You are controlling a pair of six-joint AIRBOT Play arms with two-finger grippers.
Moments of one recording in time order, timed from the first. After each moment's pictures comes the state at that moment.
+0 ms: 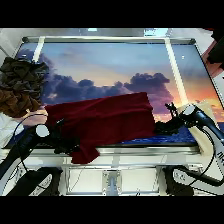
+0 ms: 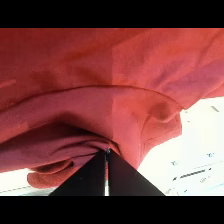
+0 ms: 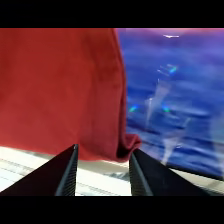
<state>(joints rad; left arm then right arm) -0.16 -0.86 0.38 1.05 -1.21 -1.71 -0.18 -1.27 0.67 -1.14 1.19 1.27</state>
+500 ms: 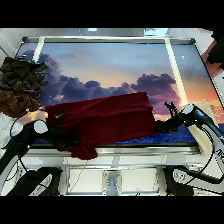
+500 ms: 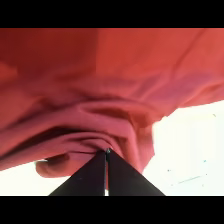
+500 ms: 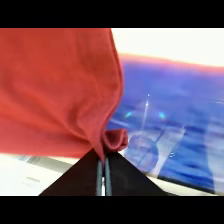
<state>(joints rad) -0.16 -0.86 0.52 1.12 -1.23 -1.69 -0.18 -1.29 0.72 -1.15 1.19 1.23</state>
